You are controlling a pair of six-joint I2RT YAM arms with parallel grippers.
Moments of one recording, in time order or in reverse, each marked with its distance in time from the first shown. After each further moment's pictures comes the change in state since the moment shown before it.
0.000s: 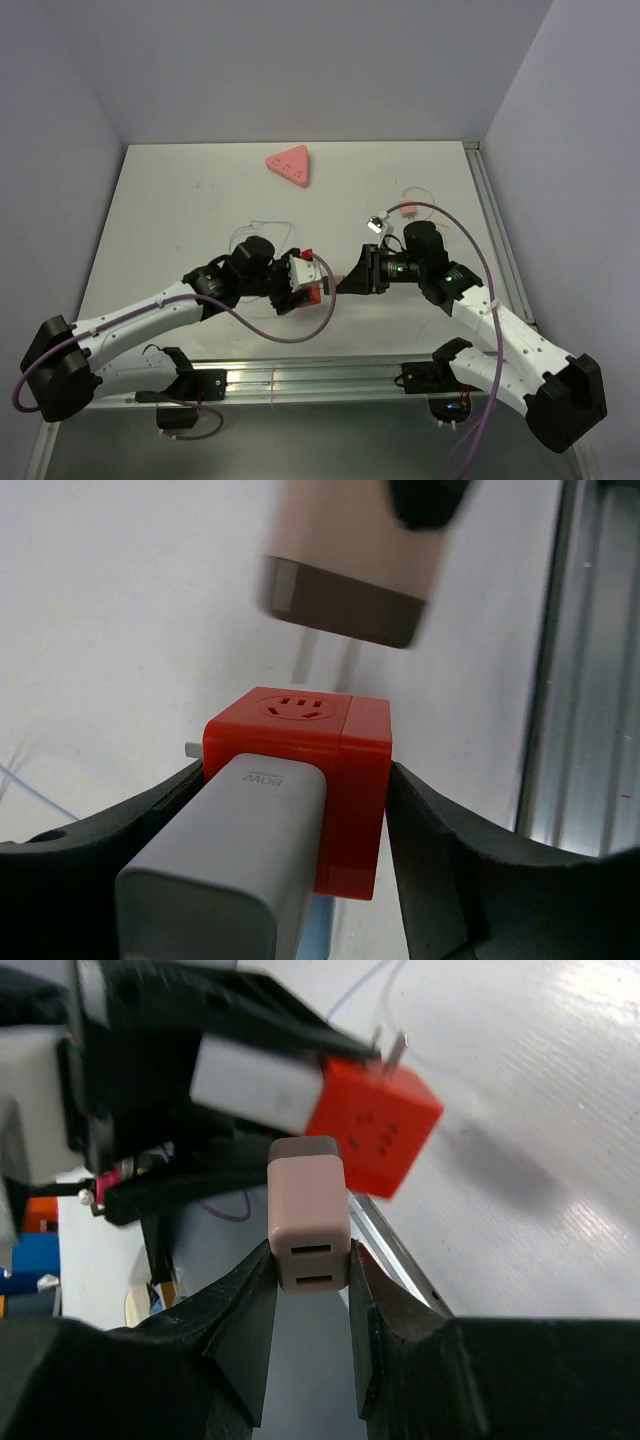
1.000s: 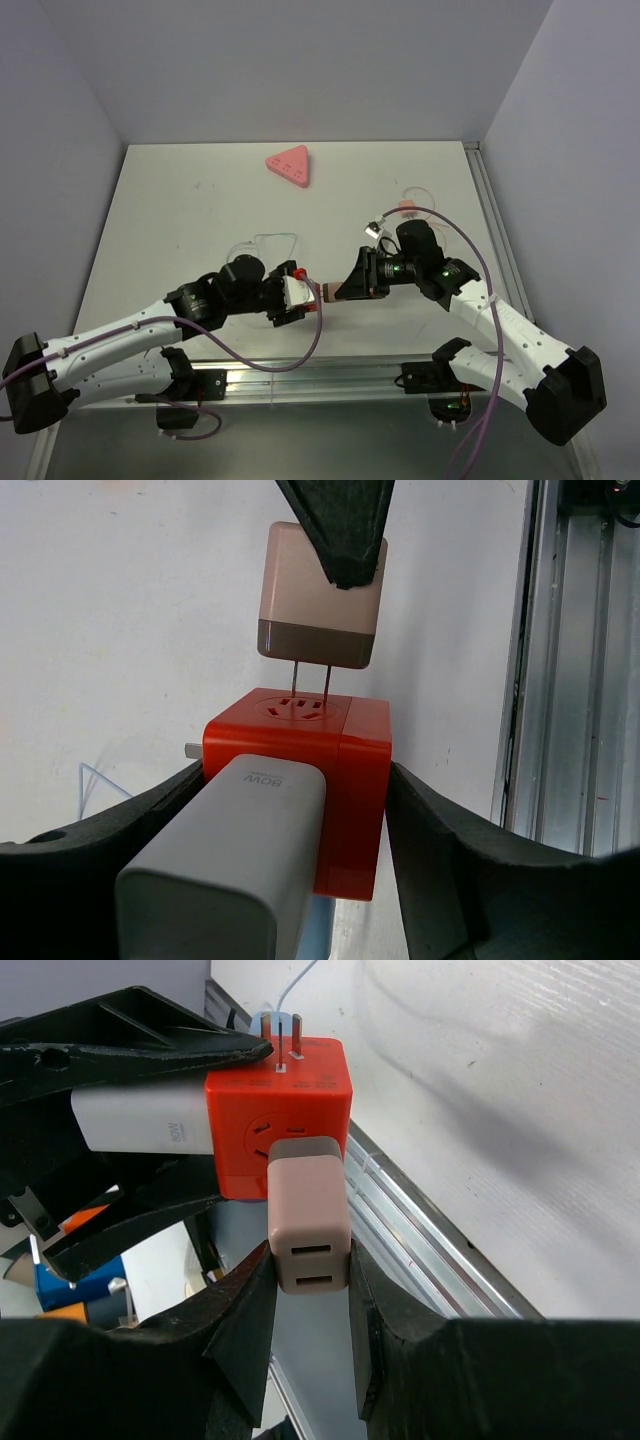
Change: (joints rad) left arm -0.158 -0.182 -0.063 0.005 -0.128 -0.003; right arm 0.039 0.024 0.068 -0.161 0.026 0.111
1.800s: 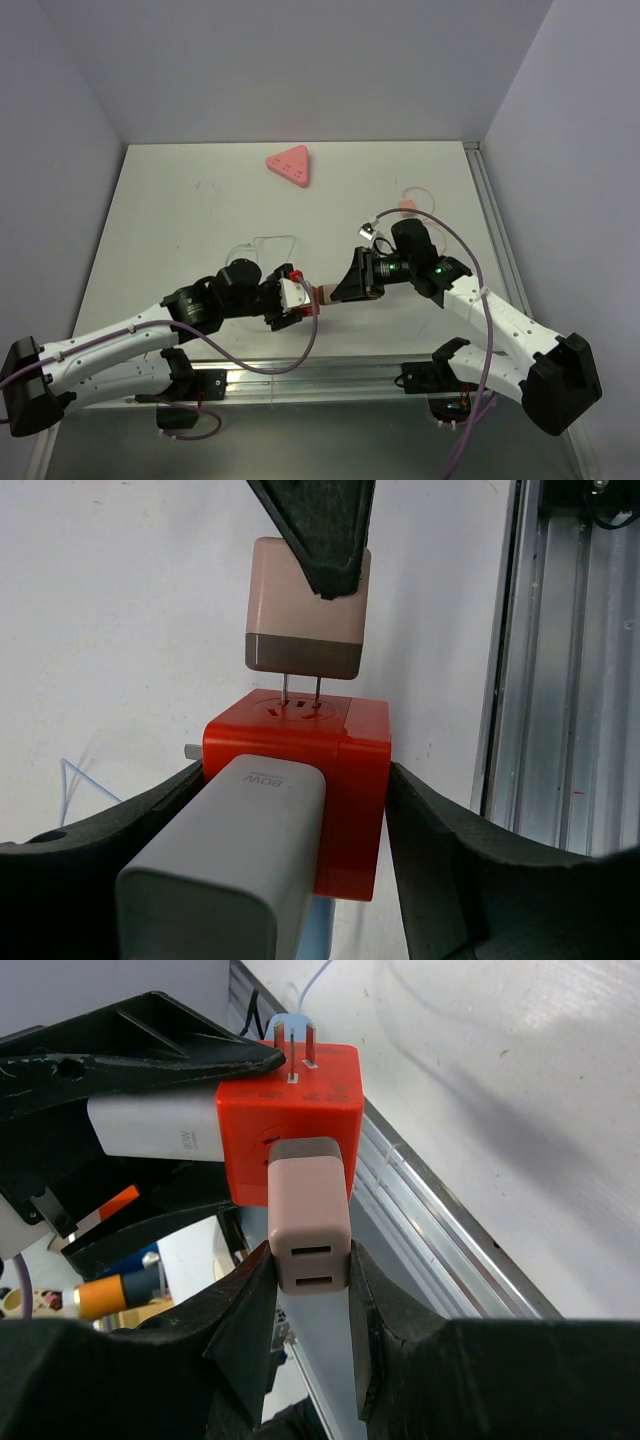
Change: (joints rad) left arm -0.008 -0.034 -0.025 -0.003 0.006 -0.034; right arm 0.000 0.056 -0.021 0.090 -0.080 0.045
